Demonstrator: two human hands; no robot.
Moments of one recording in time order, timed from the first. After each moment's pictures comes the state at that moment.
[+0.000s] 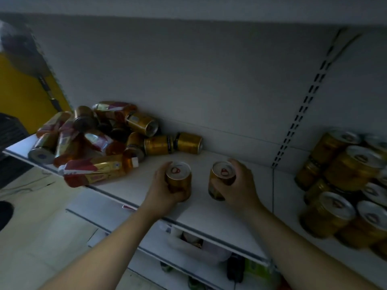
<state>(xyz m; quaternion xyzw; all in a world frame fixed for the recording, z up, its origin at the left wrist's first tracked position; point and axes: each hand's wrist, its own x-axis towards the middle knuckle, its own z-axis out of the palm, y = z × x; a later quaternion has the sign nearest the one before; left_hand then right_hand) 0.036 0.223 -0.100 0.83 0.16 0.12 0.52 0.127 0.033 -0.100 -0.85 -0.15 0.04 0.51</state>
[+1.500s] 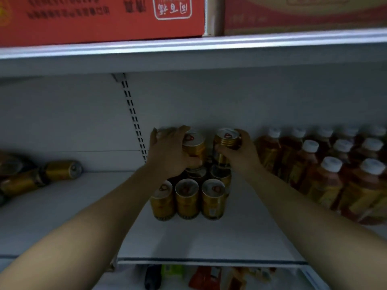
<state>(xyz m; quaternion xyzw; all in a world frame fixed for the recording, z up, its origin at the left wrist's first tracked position) 0.158 -0.141 0.028 0.98 -0.06 0.14 0.14 0.199 -0.332 -0.018 -0.77 -0.03 -0.11 0.63</state>
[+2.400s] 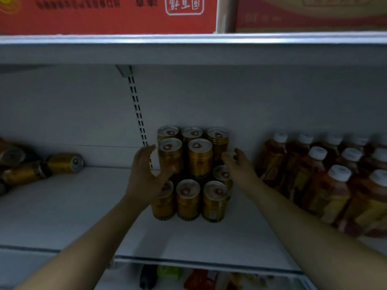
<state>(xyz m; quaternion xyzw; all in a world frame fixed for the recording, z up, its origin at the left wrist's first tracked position) 0.125 -0.095 -0.040 0.86 0.05 0.20 0.46 0.190 -0.325 -0.042 -0.80 0.03 0.03 0.60</state>
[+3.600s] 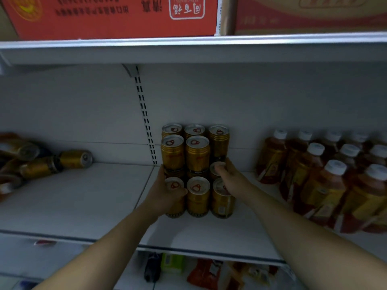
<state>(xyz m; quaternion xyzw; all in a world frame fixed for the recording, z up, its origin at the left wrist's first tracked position) 0.098 -0.120 -0.064 0.78 0.05 0.02 0.62 0.164 -0.320 -0.058 -0.82 -0.07 0.12 0.56</state>
